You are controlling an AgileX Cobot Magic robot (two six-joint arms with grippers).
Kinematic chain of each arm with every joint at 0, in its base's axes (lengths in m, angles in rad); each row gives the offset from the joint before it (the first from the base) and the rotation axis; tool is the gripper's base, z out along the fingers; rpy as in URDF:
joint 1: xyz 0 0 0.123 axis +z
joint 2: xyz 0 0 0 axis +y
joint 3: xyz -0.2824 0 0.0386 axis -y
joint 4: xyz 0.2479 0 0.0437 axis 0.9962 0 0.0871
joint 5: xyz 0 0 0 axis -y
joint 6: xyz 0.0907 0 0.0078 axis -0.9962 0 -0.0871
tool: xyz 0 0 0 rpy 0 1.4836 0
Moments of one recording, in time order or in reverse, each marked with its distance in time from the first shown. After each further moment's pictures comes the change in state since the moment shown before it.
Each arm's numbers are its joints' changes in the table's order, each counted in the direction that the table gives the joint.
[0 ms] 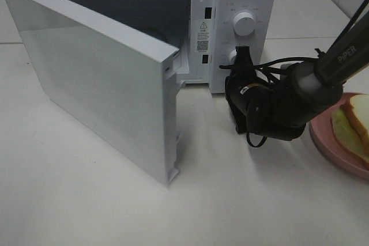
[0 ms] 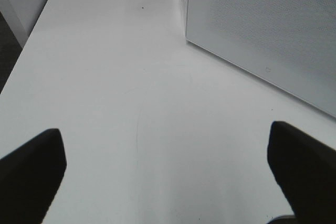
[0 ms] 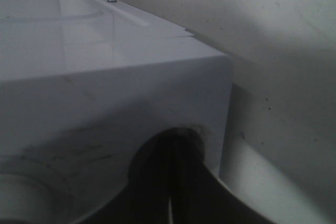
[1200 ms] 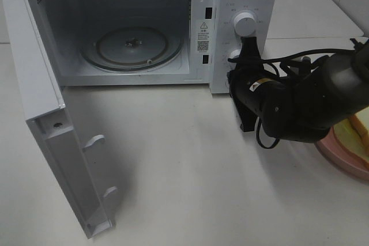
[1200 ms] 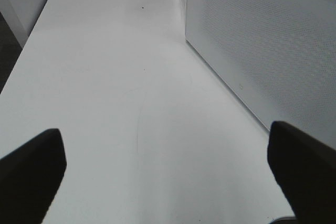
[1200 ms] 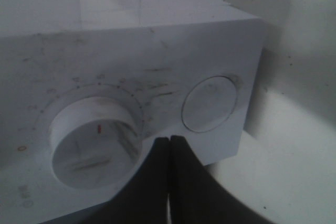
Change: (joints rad) left arm 0.000 0.000 0.000 0.000 0.000 0.000; right arm 0.039 -0.166 -0.152 -0.043 -0.006 -0.033
